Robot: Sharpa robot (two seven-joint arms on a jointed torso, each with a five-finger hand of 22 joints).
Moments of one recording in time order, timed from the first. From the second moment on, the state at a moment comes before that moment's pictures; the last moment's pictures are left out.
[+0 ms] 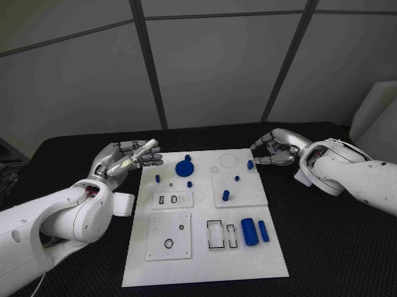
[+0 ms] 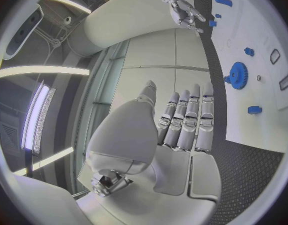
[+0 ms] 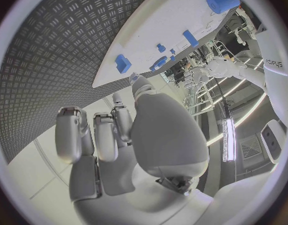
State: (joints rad) left arm 1.08 -0.92 0.13 1.66 -0.12 -0.44 0.41; left_hand 1.39 0.01 -0.01 0.15 0.12 0.90 0.23 0.11 0.07 0.97 0.18 0.10 0.07 1.05 0.14 0.11 0.16 0.19 0.88 0.24 0.34 0.13; right arm 1.20 -0.96 0.08 1.37 -1.26 -0.29 0.05; right_hand 1.42 -0.14 0.09 0.19 0.29 0.92 0.15 0.08 0.08 1.40 0.06 1.34 1.31 1.47 -0.01 1.53 1.31 0.05 1.44 0.10 1.46 1.31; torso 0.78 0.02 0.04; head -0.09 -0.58
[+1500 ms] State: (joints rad) left arm 1.08 -0.91 0.13 1.66 -0.12 -0.44 0.40; left_hand 1.40 0.02 -0.01 0.14 0.12 0.90 0.23 0.10 0.07 0.97 0.18 0.10 0.07 1.05 0.14 0.11 0.16 0.19 0.88 0.24 0.34 0.13; right arm 1.17 -0.91 0.09 1.32 -1.30 -0.20 0.05; right_hand 1.45 -0.10 0.09 0.18 0.30 0.98 0.15 0.10 0.09 1.40 0.06 1.35 1.31 1.47 -0.01 1.53 1.31 0.05 1.45 0.10 1.46 1.31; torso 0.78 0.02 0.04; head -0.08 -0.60
